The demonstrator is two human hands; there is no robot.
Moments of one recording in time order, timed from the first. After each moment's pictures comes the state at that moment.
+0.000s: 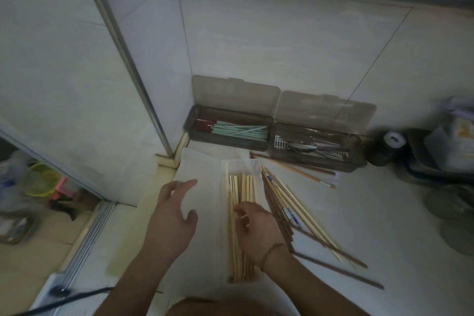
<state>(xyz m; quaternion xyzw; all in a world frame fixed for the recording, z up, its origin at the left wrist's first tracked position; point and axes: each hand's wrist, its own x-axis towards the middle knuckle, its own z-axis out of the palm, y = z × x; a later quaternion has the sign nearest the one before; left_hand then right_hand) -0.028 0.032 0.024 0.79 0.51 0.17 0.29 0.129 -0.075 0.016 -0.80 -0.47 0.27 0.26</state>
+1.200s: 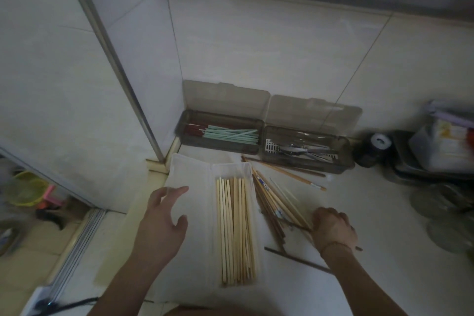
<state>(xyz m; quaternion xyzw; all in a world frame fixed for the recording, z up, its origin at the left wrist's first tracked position) -0.031 0.034 0.020 0.79 0.51 0.17 0.29 0.257 -0.147 -0.025 -0.96 -0.28 0.10 0.00</state>
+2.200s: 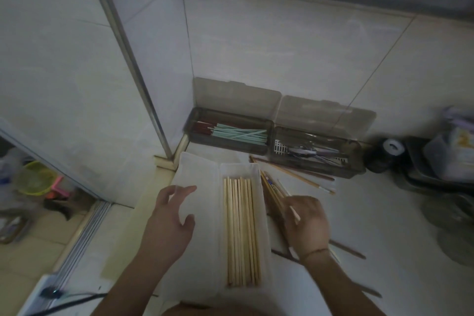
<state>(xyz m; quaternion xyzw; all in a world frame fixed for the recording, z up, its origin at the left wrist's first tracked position) -0.033 0.035 0.020 0.79 0.50 0.17 0.31 0.213 -0.110 -0.020 -0.84 -0.47 -0.01 0.29</state>
